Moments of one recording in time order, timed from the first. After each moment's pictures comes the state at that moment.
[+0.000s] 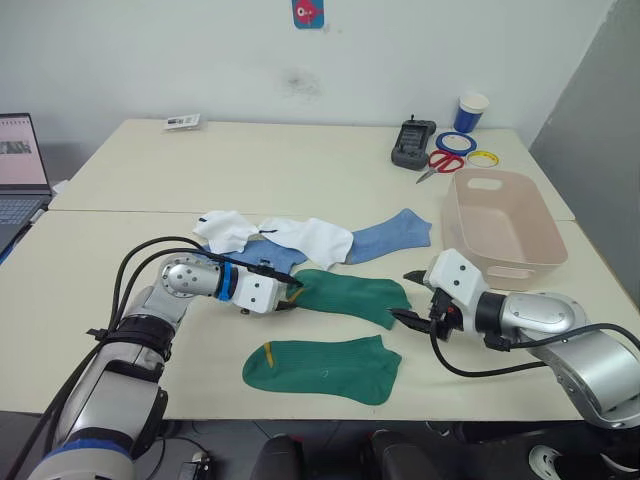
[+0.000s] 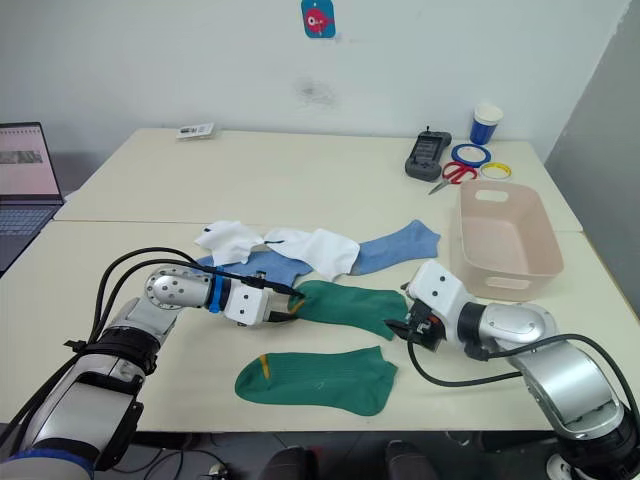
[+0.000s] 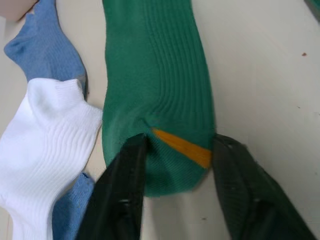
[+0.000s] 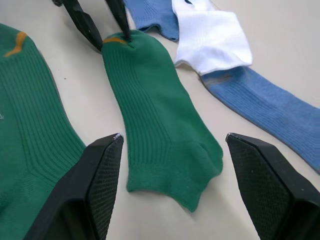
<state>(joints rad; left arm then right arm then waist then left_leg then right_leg) -0.75 0.64 -0.29 0.87 0.16 -0.91 -1.19 -0.27 -0.73 0.14 -0.66 0.29 0.83 0.67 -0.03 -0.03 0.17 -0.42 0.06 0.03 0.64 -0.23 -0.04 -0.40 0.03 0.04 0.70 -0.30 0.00</state>
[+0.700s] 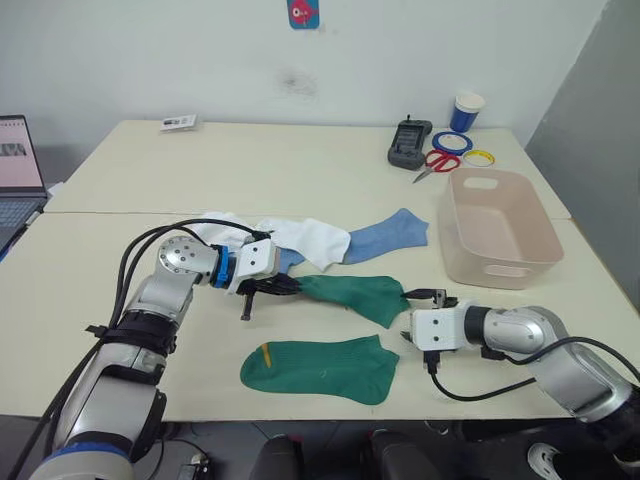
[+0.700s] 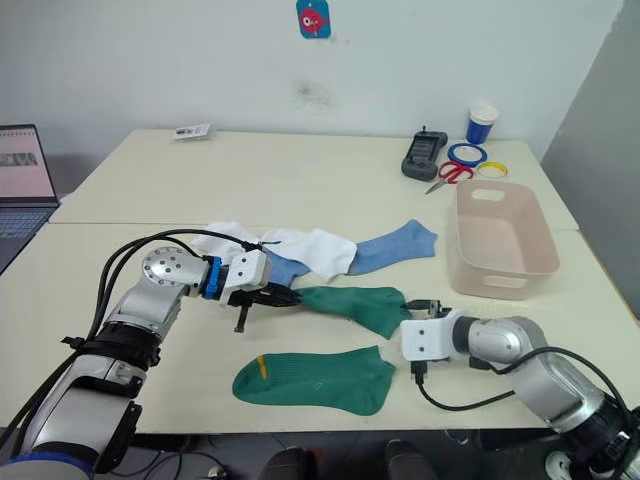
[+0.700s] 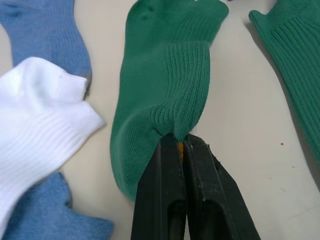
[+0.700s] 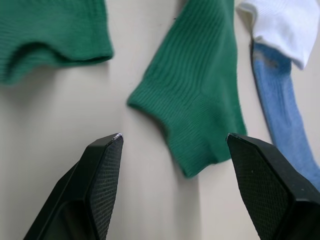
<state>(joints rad) -0.70 0.65 -0.23 0.57 -0.11 -0.20 -1.43 -0.31 -0.82 0.44 -0.30 -0.27 0.12 0.76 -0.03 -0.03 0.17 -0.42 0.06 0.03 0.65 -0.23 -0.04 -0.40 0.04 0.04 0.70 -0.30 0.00</state>
